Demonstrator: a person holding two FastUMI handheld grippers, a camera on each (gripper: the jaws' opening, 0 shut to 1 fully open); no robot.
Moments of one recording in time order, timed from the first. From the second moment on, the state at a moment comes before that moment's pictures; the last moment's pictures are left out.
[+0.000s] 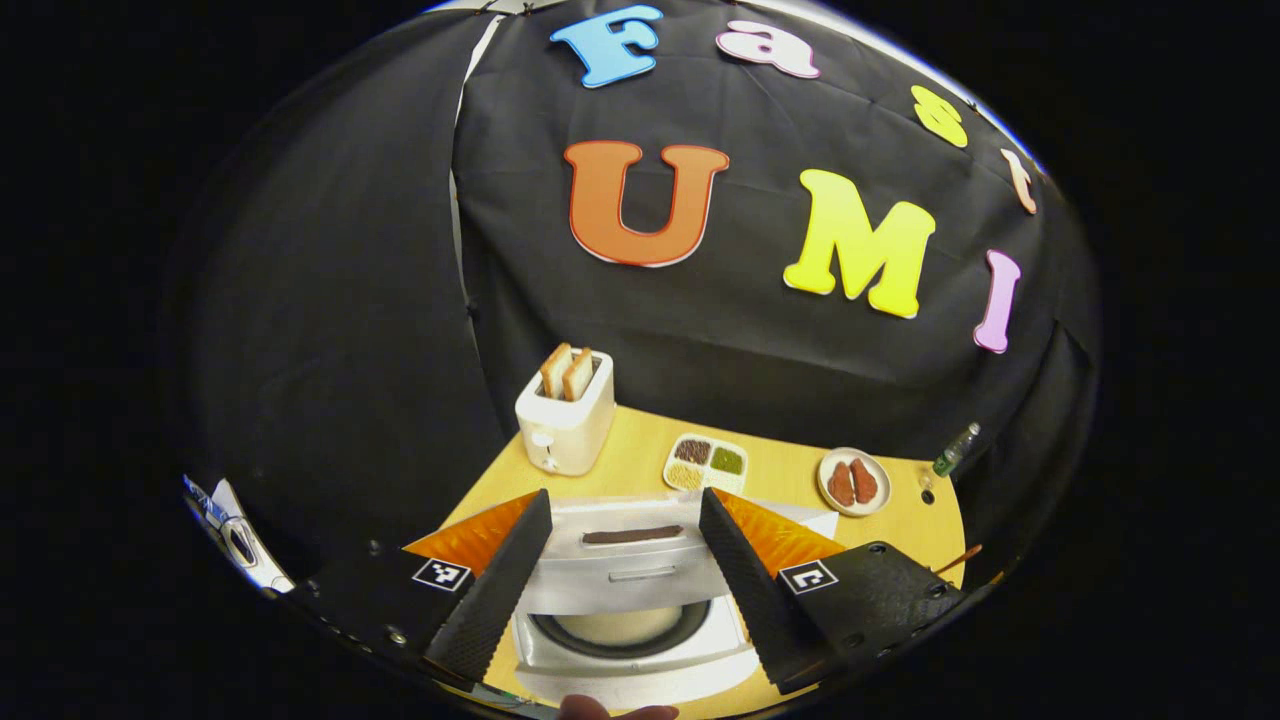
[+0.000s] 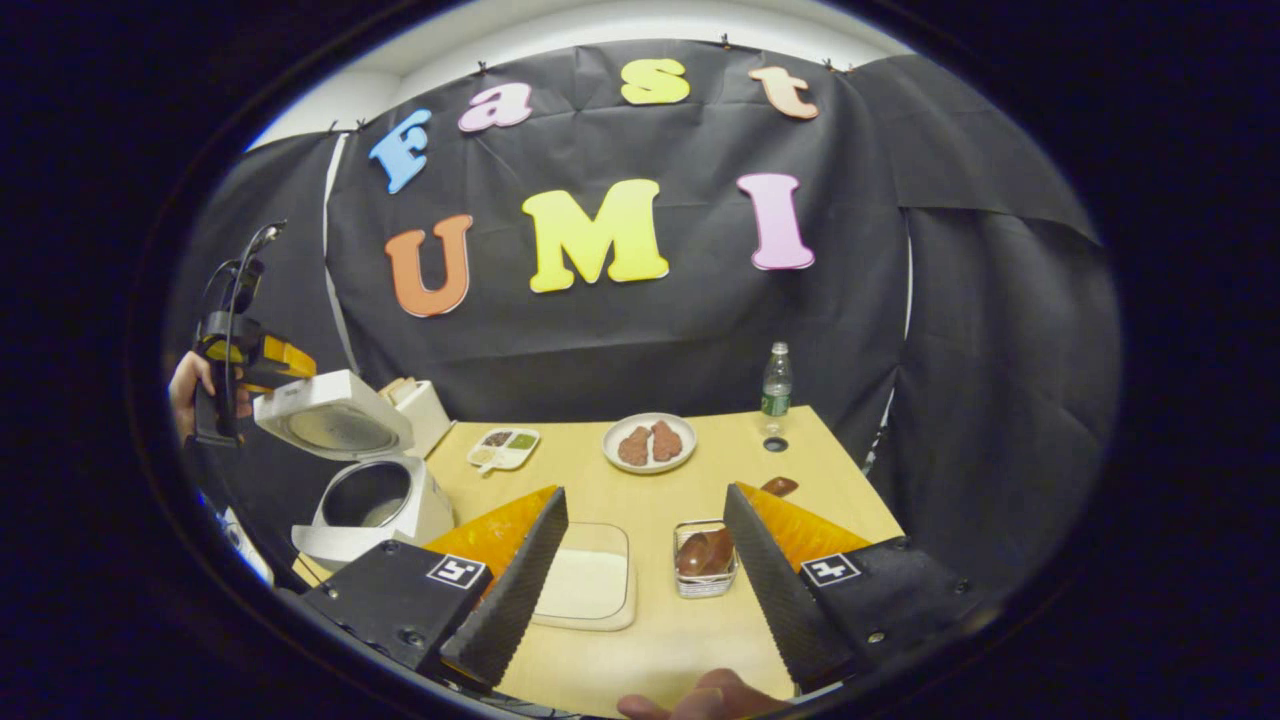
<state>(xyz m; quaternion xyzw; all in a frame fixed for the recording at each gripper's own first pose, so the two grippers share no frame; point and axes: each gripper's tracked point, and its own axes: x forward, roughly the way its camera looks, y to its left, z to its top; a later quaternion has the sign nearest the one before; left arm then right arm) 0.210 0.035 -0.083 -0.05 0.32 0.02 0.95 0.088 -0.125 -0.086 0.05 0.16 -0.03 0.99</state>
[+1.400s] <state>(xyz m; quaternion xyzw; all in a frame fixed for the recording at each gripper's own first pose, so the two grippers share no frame) 0.125 0.021 -0.230 -0.05 0.48 0.09 0.87 0.161 -0.147 -0.127 0.08 0.21 0.07 0.97</state>
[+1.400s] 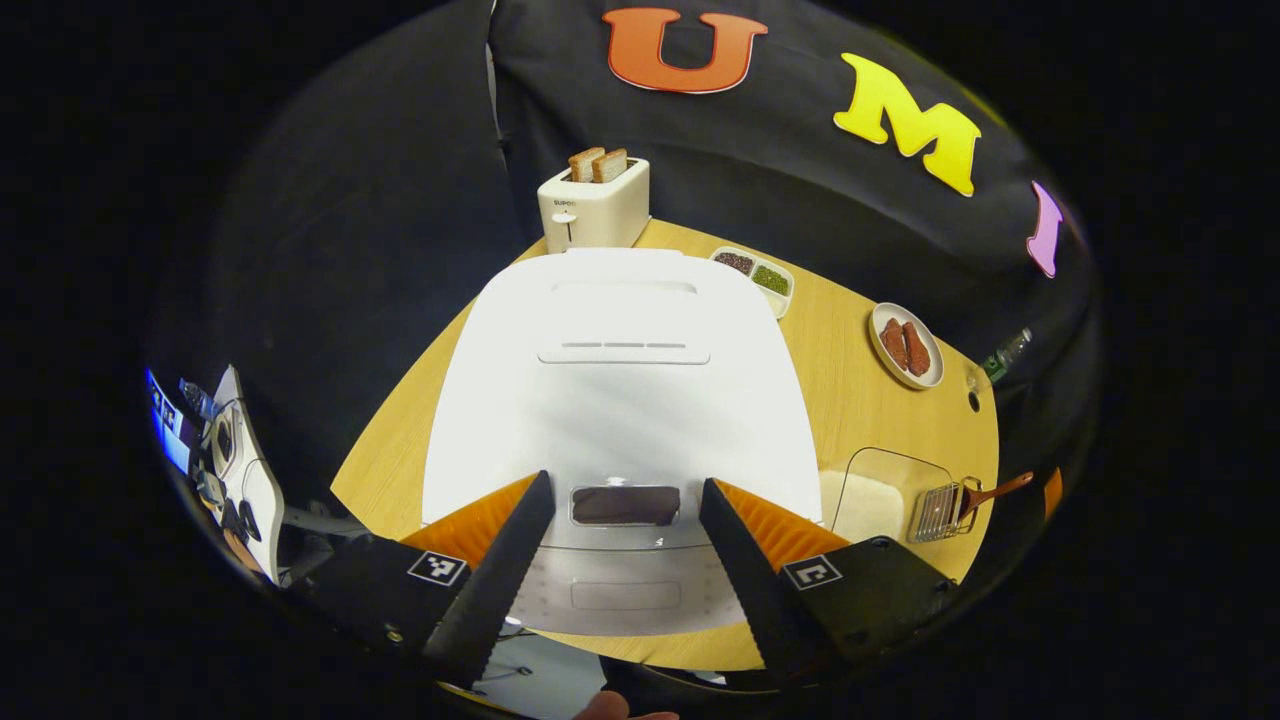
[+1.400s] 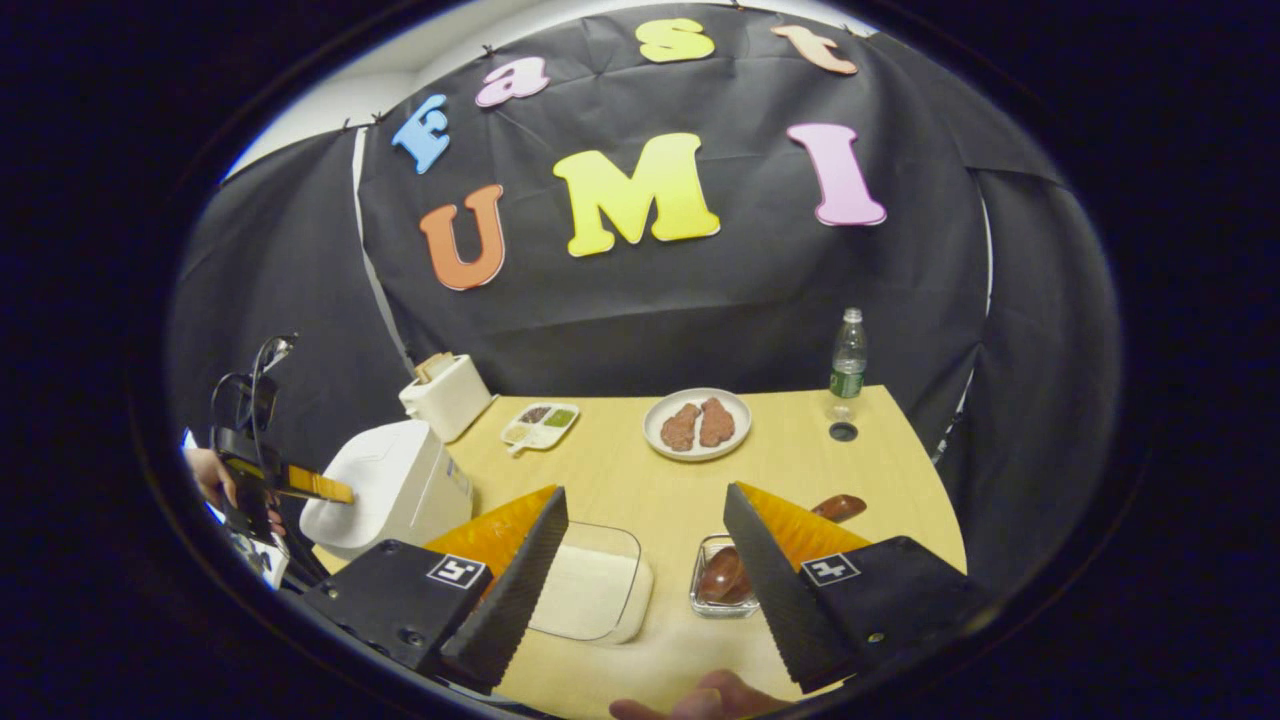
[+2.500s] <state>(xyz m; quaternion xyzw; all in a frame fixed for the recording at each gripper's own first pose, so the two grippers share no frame) 0.000 -0.068 -0.010 -0.01 0.07 -0.08 0.99 -0.042 -0.112 0.007 0.01 0.00 -0.05 1.00</state>
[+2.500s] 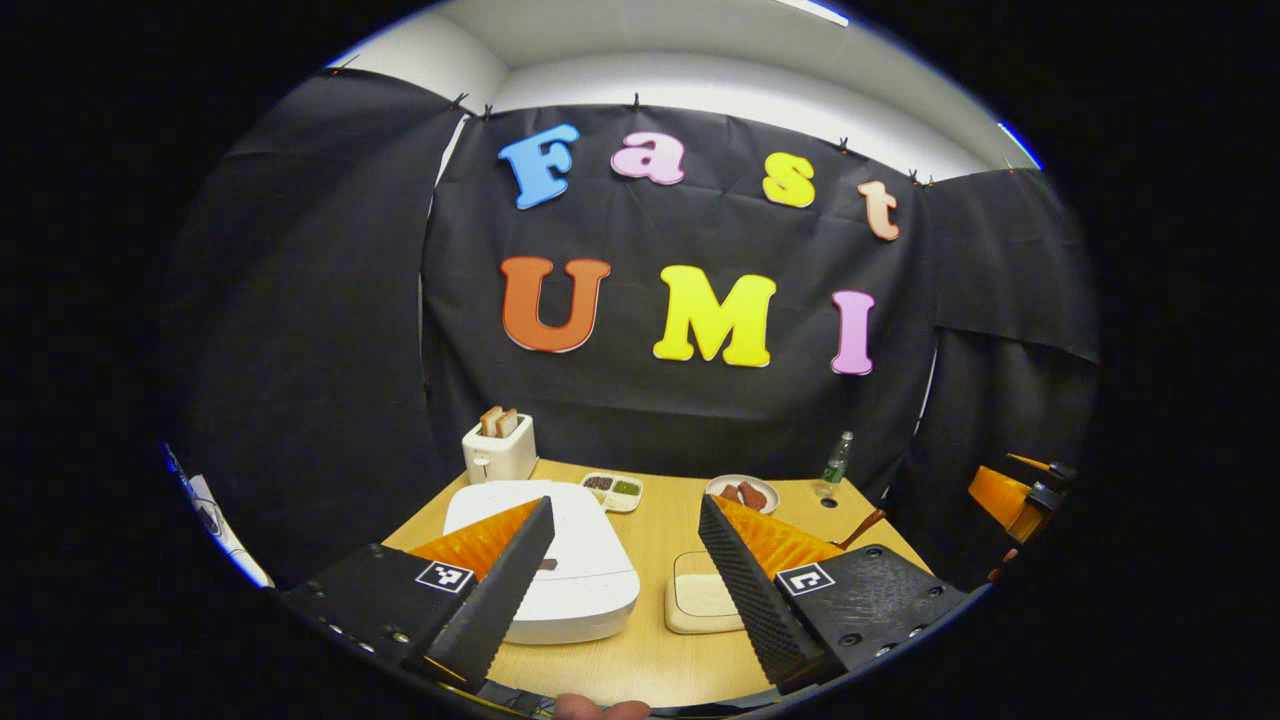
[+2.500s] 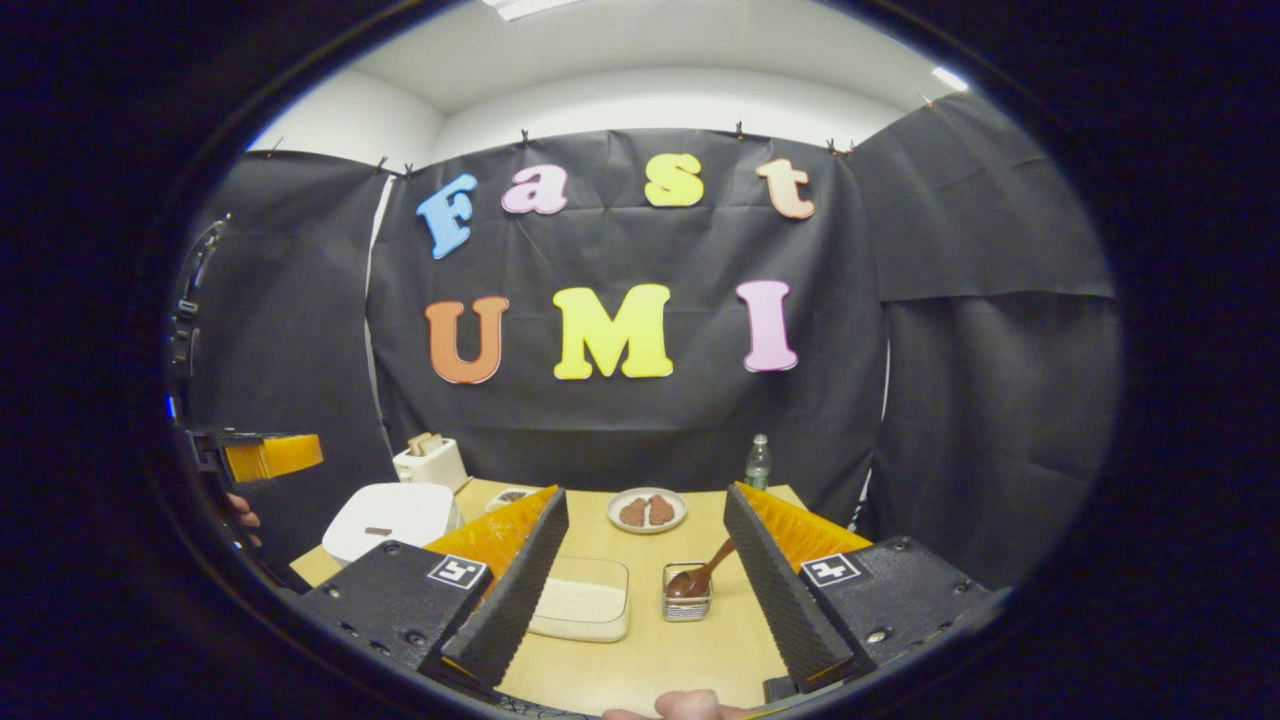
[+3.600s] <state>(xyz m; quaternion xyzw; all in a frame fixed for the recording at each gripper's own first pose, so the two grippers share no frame) -0.088 -0.094 0.000 0.00 0.00 -0.05 1.00 -0.074 -0.095 0.014 0.00 -0.03 0.03 1.00</state>
